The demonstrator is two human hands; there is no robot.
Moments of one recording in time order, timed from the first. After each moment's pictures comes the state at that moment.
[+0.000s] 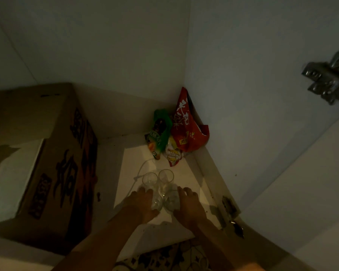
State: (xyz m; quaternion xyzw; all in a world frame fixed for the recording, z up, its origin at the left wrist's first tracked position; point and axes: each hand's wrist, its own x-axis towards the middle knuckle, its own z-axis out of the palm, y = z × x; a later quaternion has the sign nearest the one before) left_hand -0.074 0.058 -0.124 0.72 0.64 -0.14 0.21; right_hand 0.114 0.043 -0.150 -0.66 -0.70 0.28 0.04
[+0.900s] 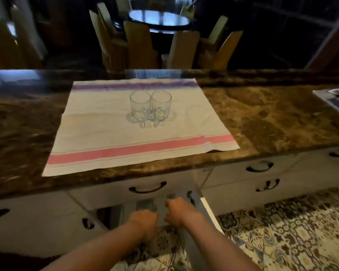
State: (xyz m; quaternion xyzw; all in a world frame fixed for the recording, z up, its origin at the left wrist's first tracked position) left_hand 0.026 -0.121 0.494 0.75 0.55 -0.26 0.26; right_hand 0.168 -0.101 0.527 -0.58 -0.73 0.31 -0.17
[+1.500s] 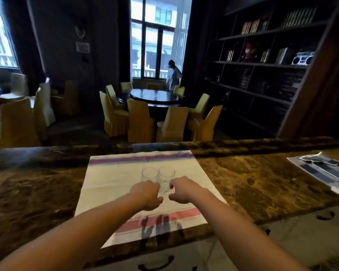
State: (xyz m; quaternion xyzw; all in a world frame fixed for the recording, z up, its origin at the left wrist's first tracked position) left_hand -0.022 0.014 0.749 0.78 0.62 -0.02 0.06; right_hand 0.121 0.018 0.770 -0.62 -0.78 0.11 -0.02
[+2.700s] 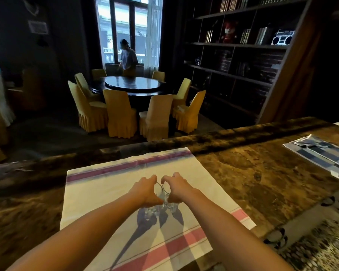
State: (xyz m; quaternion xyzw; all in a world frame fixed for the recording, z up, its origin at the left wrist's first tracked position) left_hand -0.048 0.157 0.703 0.77 0.60 0.06 0.22; right_hand 0.086 0.146 0.709 -0.70 -0.69 0.18 0.03
